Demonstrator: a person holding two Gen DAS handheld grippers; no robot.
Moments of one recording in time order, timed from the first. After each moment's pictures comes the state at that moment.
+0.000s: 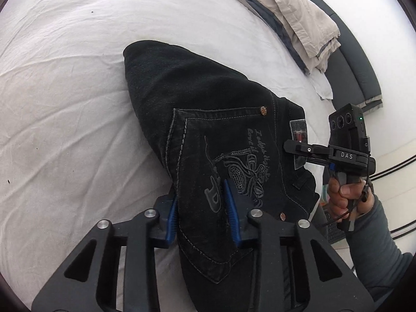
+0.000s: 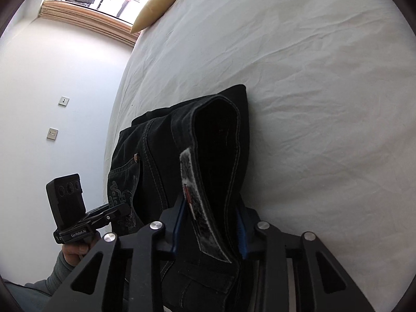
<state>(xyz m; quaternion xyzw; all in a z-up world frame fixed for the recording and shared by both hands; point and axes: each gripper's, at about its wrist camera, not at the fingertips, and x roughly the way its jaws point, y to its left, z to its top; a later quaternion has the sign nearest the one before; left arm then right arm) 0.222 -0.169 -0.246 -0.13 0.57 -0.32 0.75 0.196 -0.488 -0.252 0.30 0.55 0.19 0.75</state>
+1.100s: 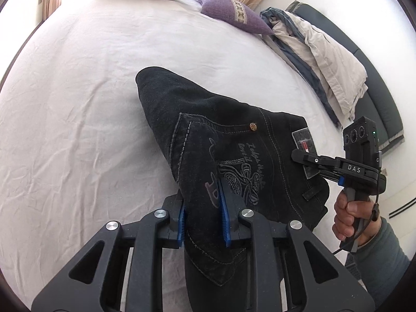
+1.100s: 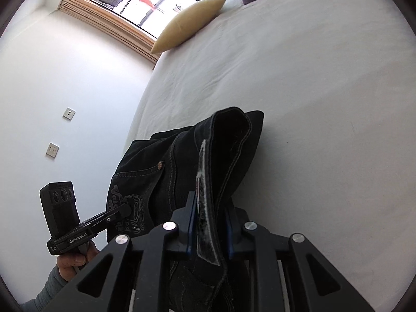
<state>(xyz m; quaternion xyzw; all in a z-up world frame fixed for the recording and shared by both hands) 0.410 -0.046 -0.223 -0.13 0.50 -0.24 0.82 0.388 -0.424 -0.232 0.29 0.49 0.21 0.80</state>
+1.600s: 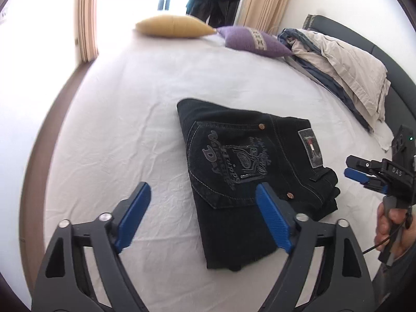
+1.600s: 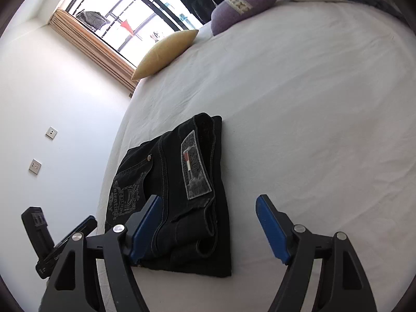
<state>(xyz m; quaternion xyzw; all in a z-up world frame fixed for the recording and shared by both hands) 0.294 -0.059 -0.164 -0.04 0.40 -0.11 0.91 0.289 -0.438 -0.186 0.26 0.43 0.10 0.86</state>
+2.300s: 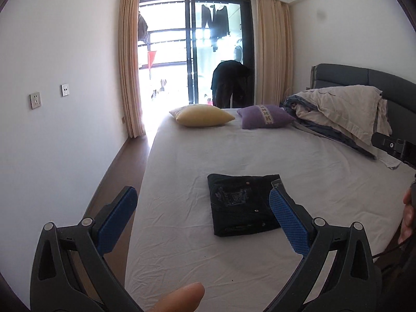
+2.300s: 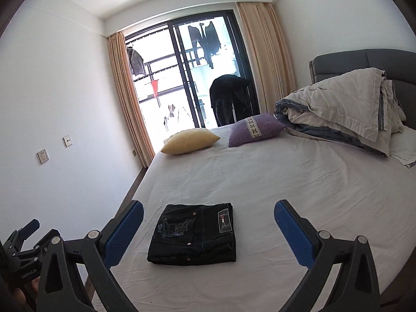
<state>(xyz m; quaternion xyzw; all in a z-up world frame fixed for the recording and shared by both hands) 0.045 -0.074 0.015 0.01 0.22 -0.01 0.98 0.074 -0.383 0.037 0.11 0.20 0.04 0.97</state>
